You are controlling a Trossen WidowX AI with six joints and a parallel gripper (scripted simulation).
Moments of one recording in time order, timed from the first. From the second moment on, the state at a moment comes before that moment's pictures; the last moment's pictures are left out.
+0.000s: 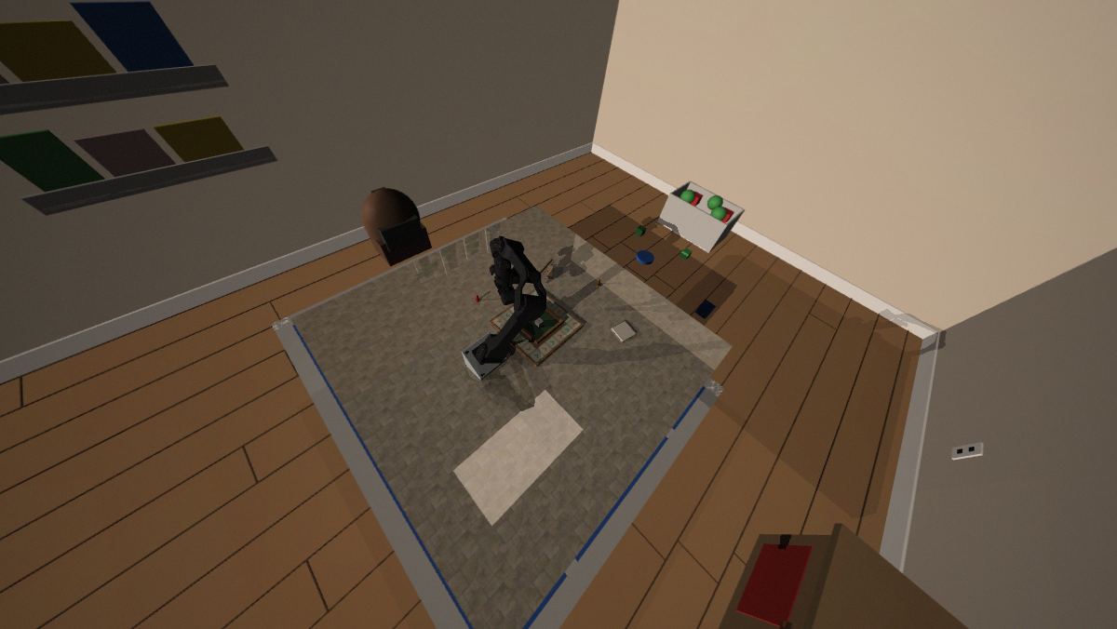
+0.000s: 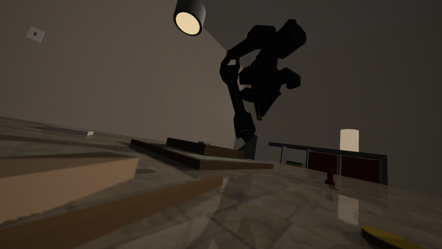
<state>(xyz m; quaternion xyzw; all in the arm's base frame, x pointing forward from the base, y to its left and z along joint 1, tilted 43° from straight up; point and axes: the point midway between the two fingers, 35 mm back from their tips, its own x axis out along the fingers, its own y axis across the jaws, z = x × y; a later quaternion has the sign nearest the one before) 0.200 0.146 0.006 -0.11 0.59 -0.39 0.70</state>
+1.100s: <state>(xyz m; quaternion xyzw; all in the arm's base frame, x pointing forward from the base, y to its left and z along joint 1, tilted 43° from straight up) 0.169 0.109 -0.035 -0.47 0.70 -0.01 0.53</state>
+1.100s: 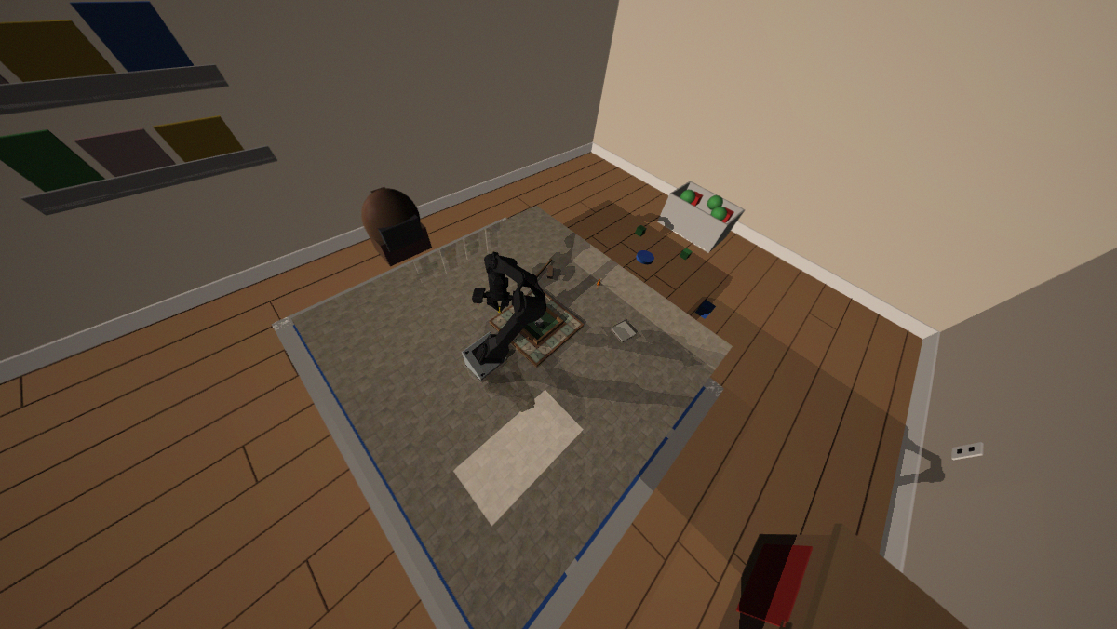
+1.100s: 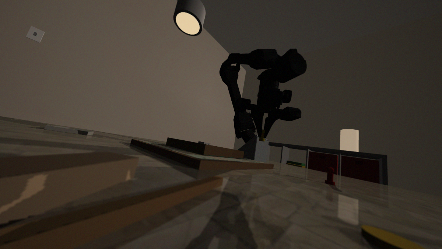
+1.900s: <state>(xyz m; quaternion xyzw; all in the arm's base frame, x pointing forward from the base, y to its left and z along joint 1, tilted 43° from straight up) 0.161 0.078 -0.067 -0.52 0.70 0.06 0.48</state>
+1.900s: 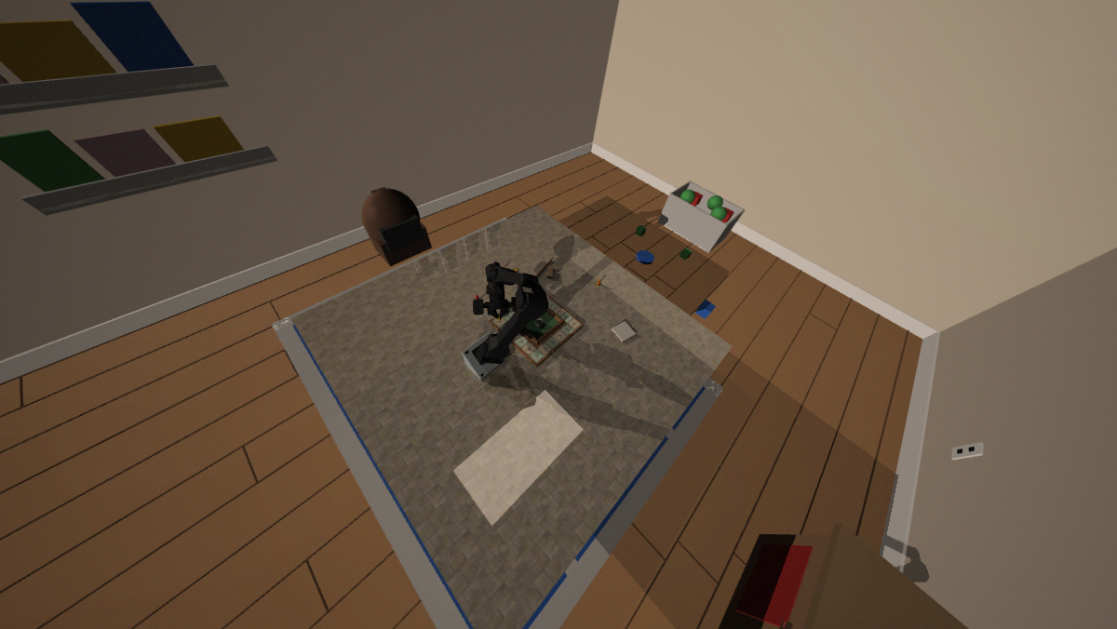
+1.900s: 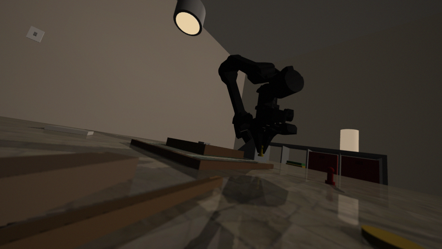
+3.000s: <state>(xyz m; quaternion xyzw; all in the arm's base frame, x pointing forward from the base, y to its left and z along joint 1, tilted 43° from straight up) 0.163 0.101 -0.029 -0.50 0.71 0.02 0.50</state>
